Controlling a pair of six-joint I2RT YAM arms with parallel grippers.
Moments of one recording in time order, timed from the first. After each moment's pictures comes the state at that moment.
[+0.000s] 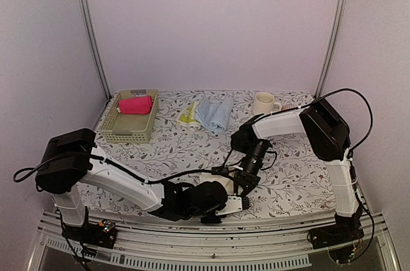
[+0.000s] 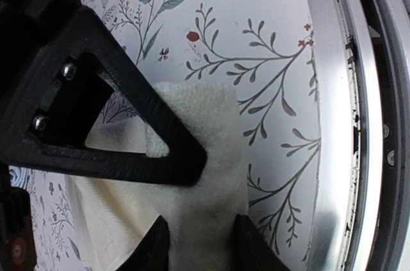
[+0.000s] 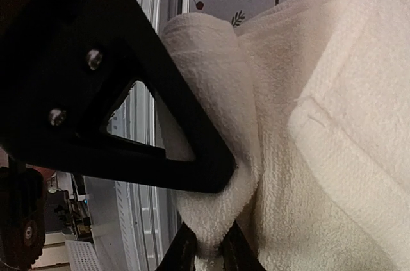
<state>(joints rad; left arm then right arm) -1.40 1.89 0.96 0.12 -0.35 0.38 0.77 2.25 1.53 -1.28 -0.87 -0.86</state>
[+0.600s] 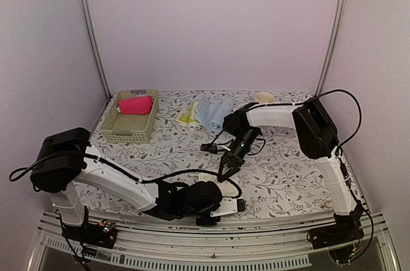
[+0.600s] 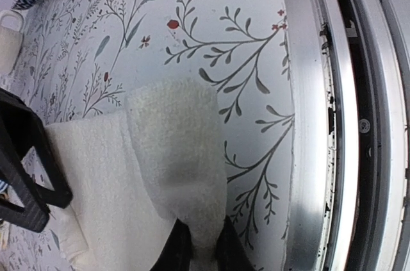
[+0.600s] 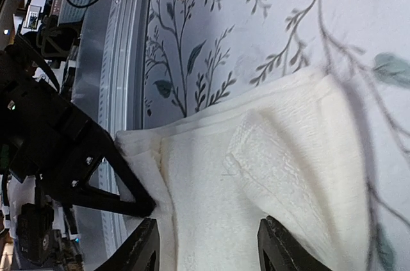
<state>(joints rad) -1.39 1.86 0.91 0.11 -0.27 0.36 0.72 2.41 1.85 -1.26 -0.93 -0.73</state>
